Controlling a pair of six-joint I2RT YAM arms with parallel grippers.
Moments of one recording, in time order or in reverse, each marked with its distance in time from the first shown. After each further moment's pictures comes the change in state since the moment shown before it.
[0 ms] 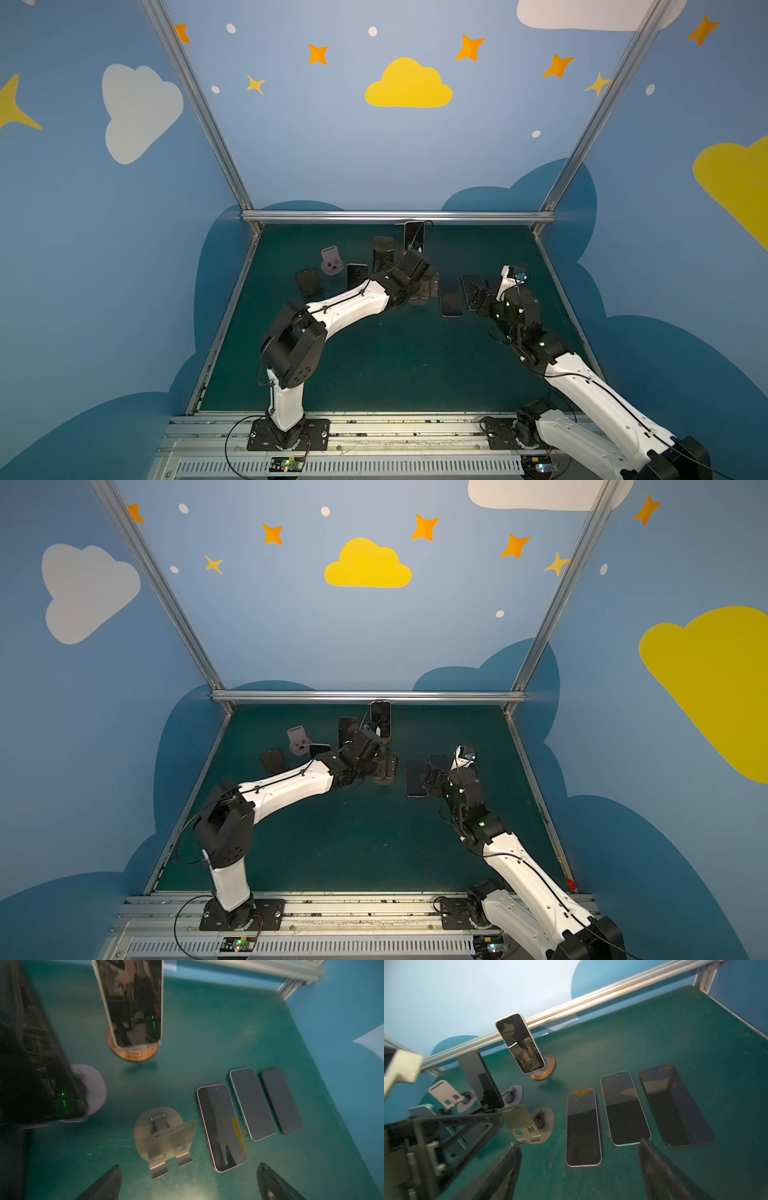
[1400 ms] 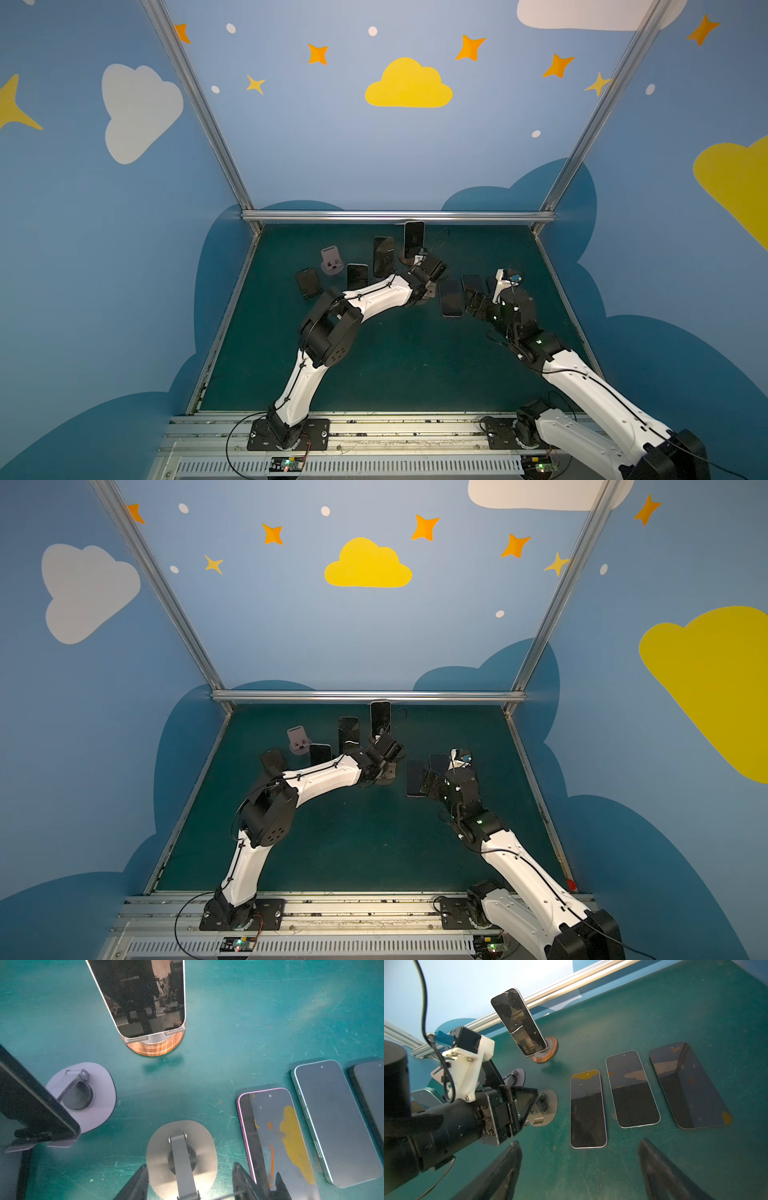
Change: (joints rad) left arm -0.009 0.229 0.203 -0.100 -0.198 0.037; right arm -0.001 0.021 0.000 -0.037 -0.092 0.023
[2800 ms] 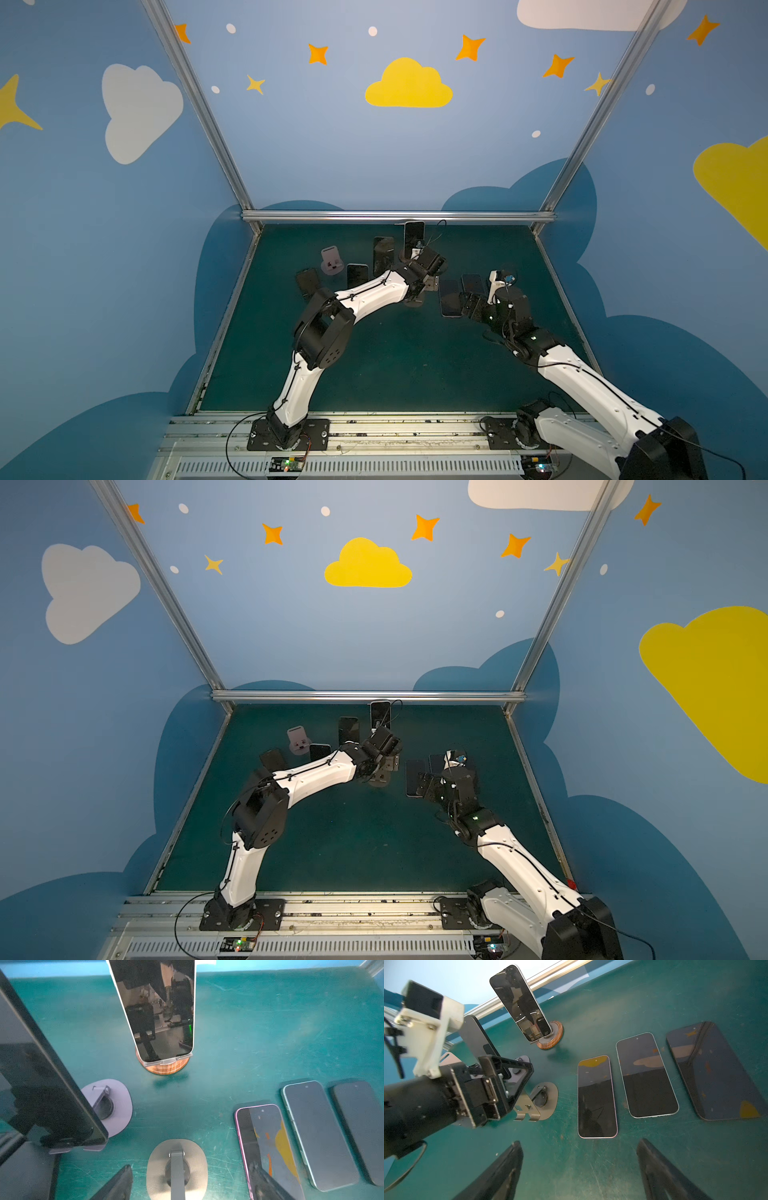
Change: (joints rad) left arm 0.013 -0.034 0.015 -0.030 -0.027 -0.023; right arm 0.002 0.057 0.000 0.007 -0.067 0.038
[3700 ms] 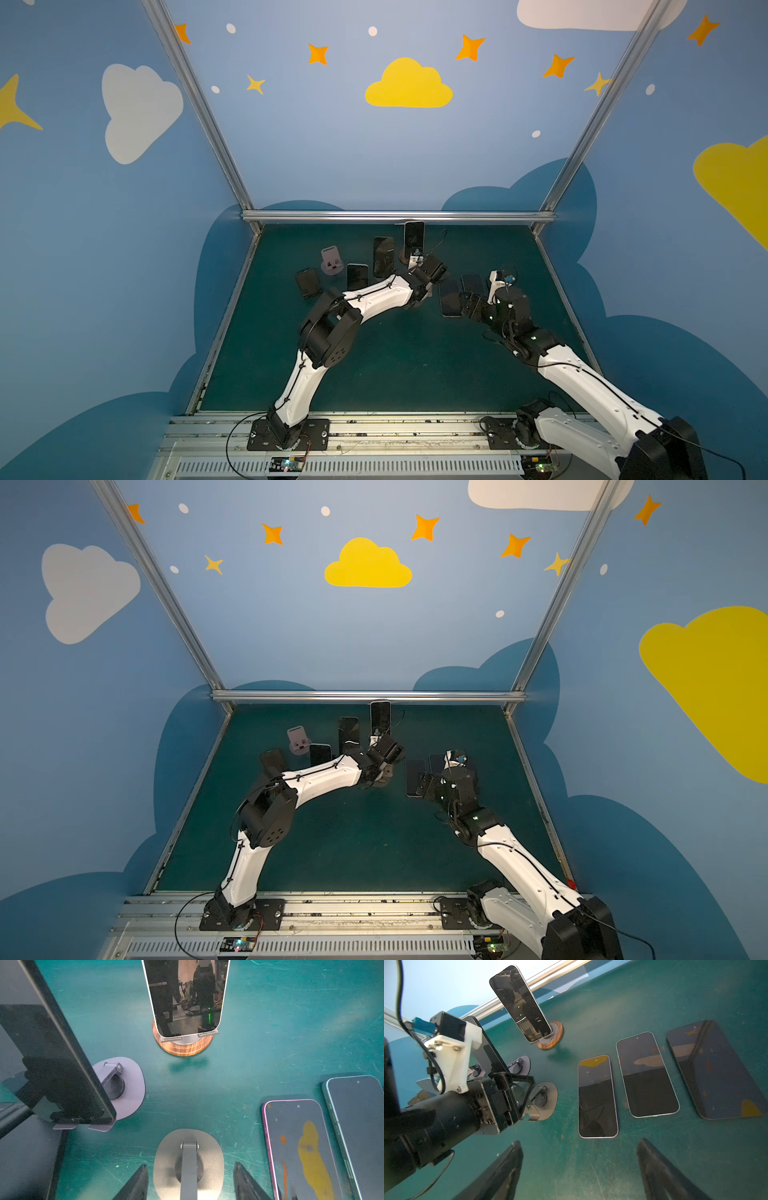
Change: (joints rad) left arm -0.017 0.027 -0.015 -0.032 -0.076 -0.066; right arm 0.000 0.000 0.000 -0.001 -0.004 0.007
